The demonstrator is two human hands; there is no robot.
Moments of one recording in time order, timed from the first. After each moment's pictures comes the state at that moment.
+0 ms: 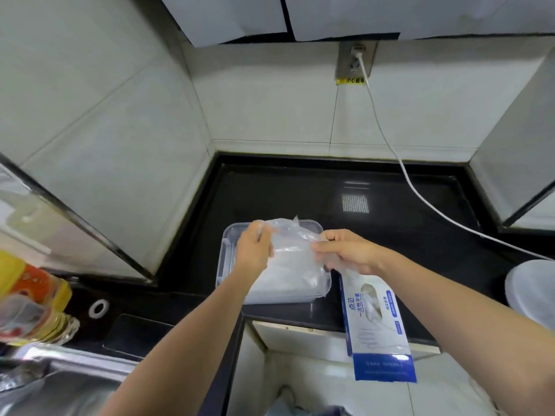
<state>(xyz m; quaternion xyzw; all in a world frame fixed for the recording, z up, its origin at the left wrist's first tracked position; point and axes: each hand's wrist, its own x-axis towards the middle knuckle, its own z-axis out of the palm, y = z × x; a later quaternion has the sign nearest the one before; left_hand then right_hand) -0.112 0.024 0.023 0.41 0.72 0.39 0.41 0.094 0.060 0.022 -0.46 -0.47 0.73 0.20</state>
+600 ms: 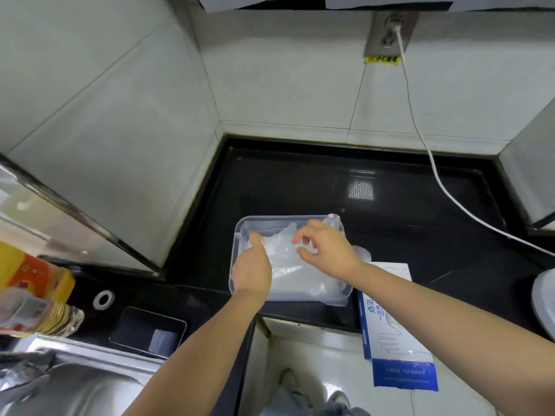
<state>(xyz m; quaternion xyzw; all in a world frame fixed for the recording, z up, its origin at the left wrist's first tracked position) -0.148 0.009 -0.020 0.55 0.81 0.08 0.15 0.020 0.065 -0.011 -0.47 -0.81 0.29 0.18</state>
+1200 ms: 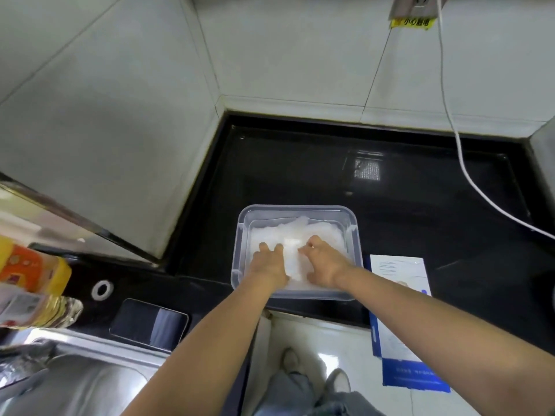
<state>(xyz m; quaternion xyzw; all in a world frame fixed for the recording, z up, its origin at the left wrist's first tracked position) -0.147 0.034 -0.064 0.63 0.71 -0.14 0.28 0.000 0.067 -0.070 -0.49 -0.81 0.29 -0.14</state>
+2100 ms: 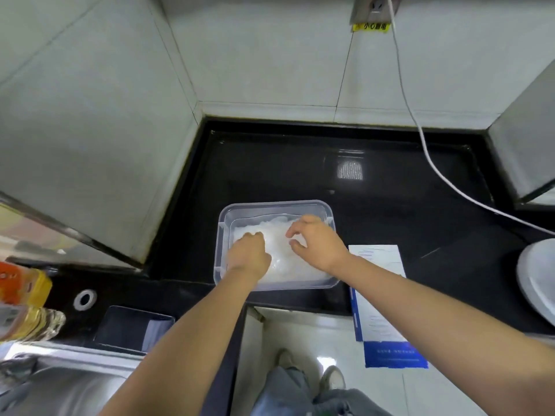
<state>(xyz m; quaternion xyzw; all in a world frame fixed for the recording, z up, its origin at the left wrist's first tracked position) -0.144 0.033 -0.040 0.64 0.75 -0.03 0.18 0.020 0.062 -0.027 -0.53 -0.80 0.28 0.09</state>
